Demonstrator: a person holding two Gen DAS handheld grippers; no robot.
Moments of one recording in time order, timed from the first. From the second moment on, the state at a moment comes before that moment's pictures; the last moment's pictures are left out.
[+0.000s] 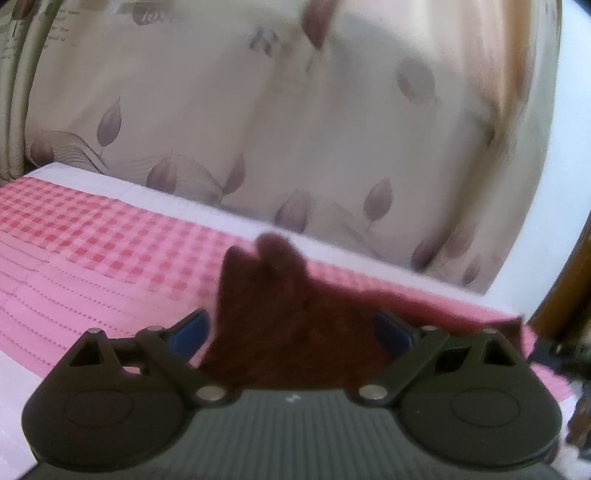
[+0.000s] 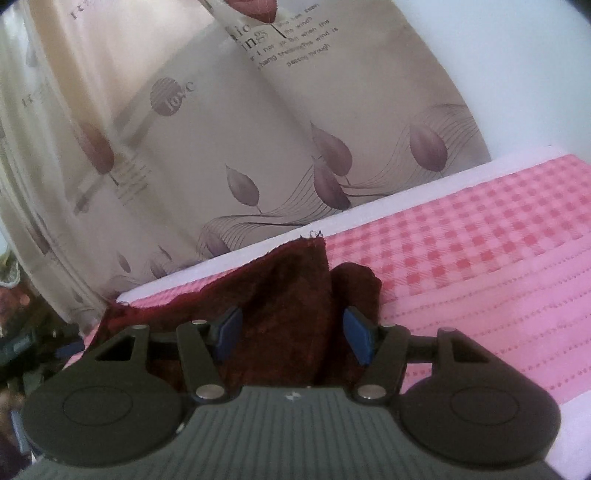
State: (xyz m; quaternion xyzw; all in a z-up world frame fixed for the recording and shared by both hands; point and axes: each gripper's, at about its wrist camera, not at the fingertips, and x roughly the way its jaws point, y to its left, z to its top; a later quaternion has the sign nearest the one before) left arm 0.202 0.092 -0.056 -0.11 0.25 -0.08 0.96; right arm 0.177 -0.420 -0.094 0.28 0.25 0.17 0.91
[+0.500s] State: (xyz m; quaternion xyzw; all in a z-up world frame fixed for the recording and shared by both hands) left arm 0.208 0.120 -0.079 -0.14 0.27 0.02 0.95; right arm 0.212 -0.413 -0.119 0.27 0.28 0.14 0.91
